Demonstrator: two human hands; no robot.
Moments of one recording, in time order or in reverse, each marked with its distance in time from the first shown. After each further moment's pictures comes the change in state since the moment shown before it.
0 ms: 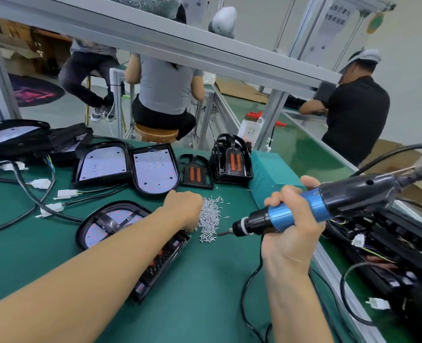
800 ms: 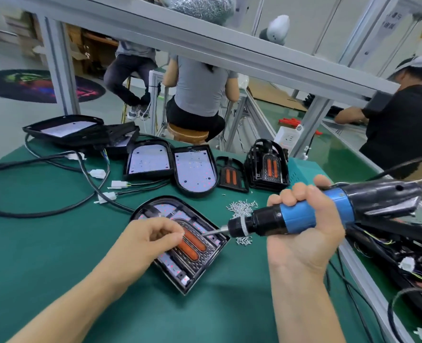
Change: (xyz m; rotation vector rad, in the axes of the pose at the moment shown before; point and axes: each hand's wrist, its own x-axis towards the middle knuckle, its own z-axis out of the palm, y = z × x) left_hand -0.161 -0.070 0.036 -1.455 0.353 -0.127; right_hand -0.041 0.000 0.057 0.327 -0.096 0.305
